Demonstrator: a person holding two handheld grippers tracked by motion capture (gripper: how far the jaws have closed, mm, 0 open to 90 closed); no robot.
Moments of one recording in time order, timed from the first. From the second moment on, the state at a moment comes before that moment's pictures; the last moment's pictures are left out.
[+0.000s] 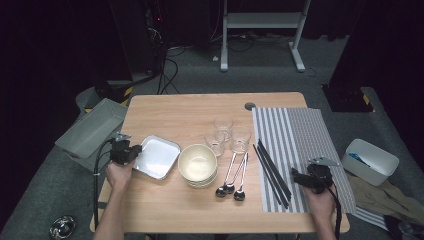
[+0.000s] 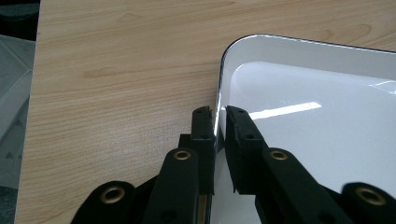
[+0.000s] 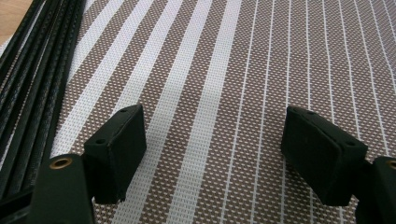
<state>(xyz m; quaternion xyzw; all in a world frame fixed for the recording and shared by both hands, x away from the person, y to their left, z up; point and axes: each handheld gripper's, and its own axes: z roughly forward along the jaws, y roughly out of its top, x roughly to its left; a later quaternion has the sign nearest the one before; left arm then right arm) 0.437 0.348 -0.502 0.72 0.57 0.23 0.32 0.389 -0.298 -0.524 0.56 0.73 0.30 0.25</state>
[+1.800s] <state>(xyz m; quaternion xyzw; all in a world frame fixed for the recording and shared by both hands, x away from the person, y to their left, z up) 0.437 0.360 -0.498 0.71 0.58 0.20 0.35 0.389 -0.298 -0.524 0.56 0.73 0.30 0.25</state>
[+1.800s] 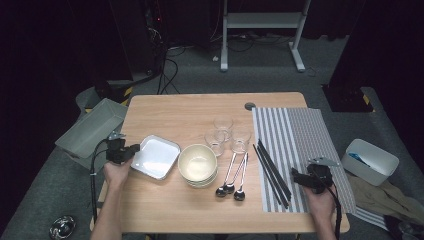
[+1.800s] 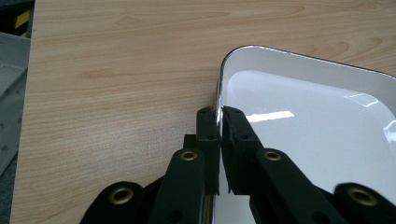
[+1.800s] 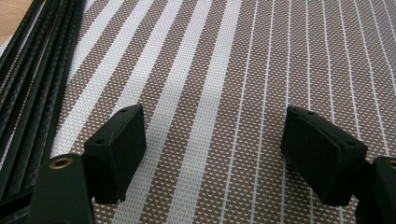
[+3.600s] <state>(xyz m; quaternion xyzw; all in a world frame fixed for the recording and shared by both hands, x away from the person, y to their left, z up) 0.429 0.363 -0.487 0.71 0.57 0.22 0.37 0.389 -0.298 -0.524 0.56 0.73 0.30 0.25</state>
